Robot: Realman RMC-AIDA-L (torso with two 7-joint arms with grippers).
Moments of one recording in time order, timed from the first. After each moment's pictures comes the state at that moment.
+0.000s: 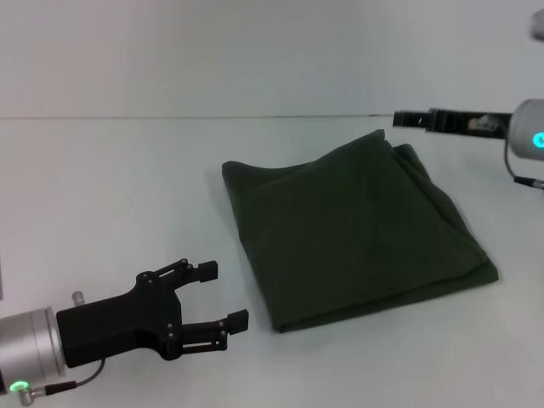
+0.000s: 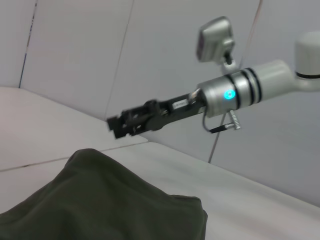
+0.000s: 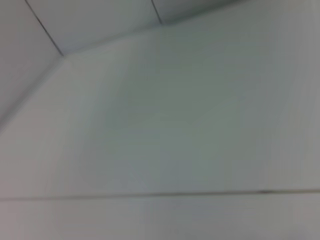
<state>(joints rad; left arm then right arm) -0.38 -2.16 0.61 0.59 1.96 1.63 -1.18 0.74 2.08 -0.89 -0.72 -2.17 -0.81 2.31</state>
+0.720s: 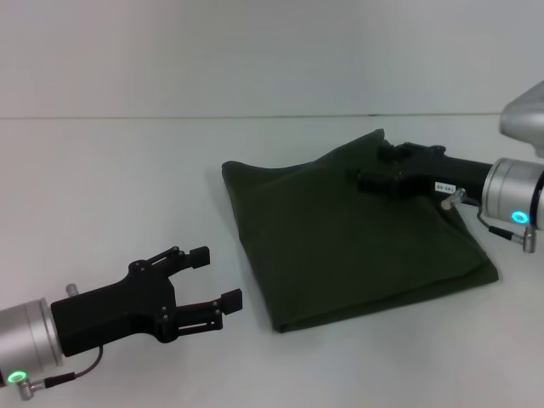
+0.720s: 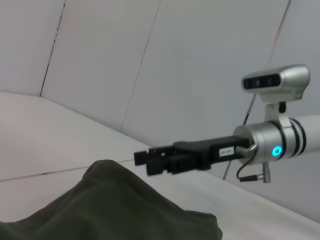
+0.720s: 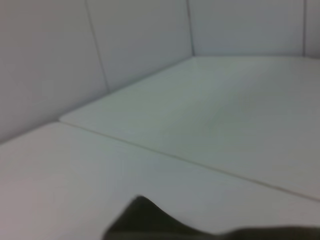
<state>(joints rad) -0.38 -2.16 0.58 0.58 1.93 1.61 -1.21 0.67 2.09 -0.92 -0.52 -1.76 -0.97 1.45</state>
